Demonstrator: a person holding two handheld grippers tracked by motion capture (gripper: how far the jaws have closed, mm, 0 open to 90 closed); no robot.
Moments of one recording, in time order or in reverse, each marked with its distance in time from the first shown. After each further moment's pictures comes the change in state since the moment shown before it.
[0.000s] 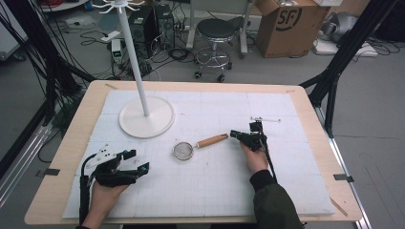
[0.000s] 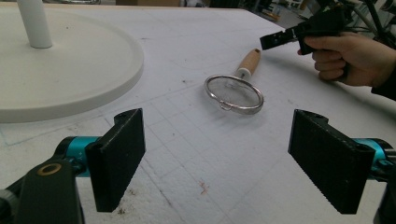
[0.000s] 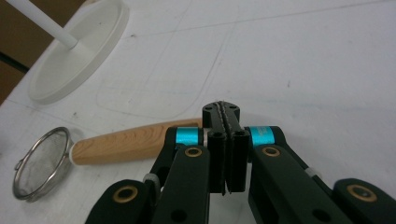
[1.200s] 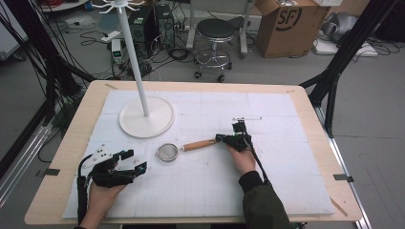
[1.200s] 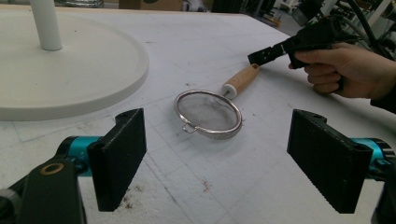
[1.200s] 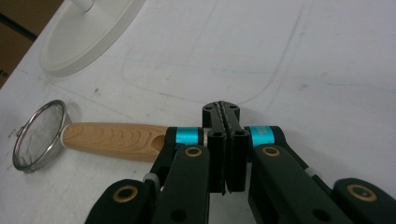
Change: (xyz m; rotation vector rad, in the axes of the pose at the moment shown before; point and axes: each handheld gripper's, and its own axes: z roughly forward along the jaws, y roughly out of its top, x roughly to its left) left arm 0.002 0.001 -0.008 -0.016 0.007 -0.016; right arm 0.035 -0.006 0.030 0.116 0.036 -0.035
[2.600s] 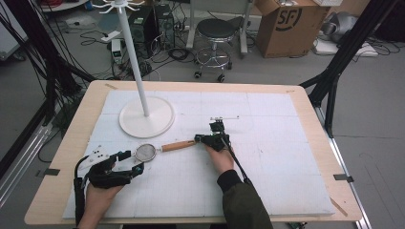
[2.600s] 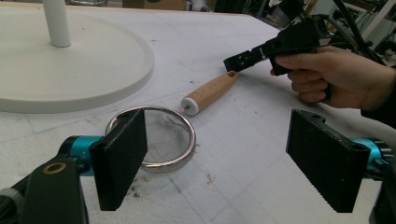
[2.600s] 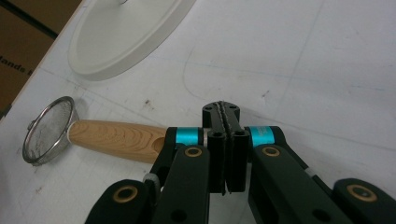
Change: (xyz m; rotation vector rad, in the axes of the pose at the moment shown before) left arm 0.001 -0.001 -0.006 0.000 0.012 -0.014; right arm 0.051 0.004 0.046 0.021 0.044 -0.004
